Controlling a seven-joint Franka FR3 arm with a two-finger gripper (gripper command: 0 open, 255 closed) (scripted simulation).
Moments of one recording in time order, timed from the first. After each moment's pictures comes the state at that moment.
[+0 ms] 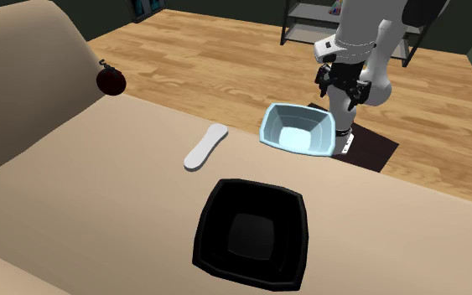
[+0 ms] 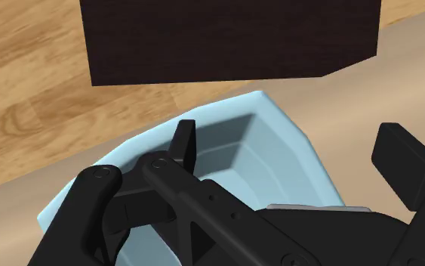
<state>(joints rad) 0.02 -0.80 0.07 -2.44 0.06 1.43 0.11</state>
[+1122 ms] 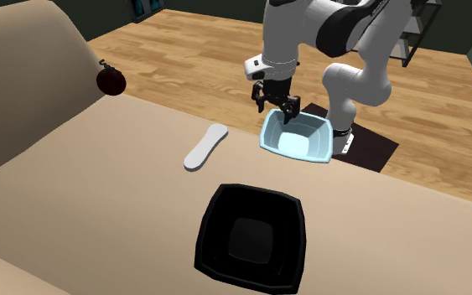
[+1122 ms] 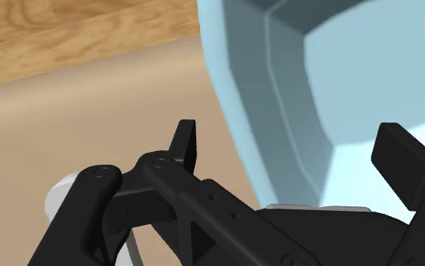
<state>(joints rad) -0.03 -0.41 -0.15 -2.29 -0.10 1.78 -0.25</state>
